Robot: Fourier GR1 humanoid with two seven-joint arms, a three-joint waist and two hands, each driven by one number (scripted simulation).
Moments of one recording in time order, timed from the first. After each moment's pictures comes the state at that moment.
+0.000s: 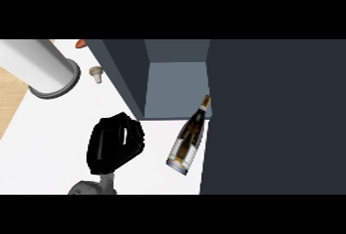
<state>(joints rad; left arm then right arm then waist) -0.07 0.00 -0.26 -1.56 0.32 0.21 -0.29 0.17 -0.21 0.31 -2.51 -0.08 0.00 0.42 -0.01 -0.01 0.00</state>
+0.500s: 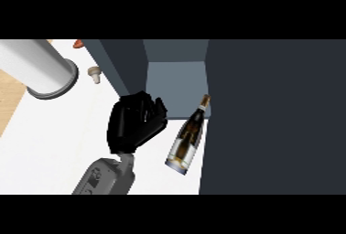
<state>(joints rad) -0.29 0.00 -0.36 -1.52 0.36 0.50 -0.14 0.16 -0.20 0.28 -2.51 -0.09 0.02 0.41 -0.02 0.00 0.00</state>
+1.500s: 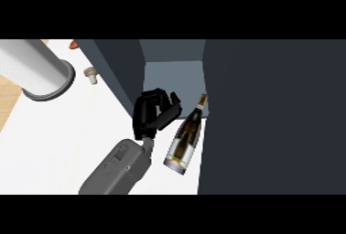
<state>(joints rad) -0.50 0.00 -0.45 -1.06 0.57 0.62 -0.38 0.16 -0.18 0.26 -2.51 -0.10 0.06 0.44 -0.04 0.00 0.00</state>
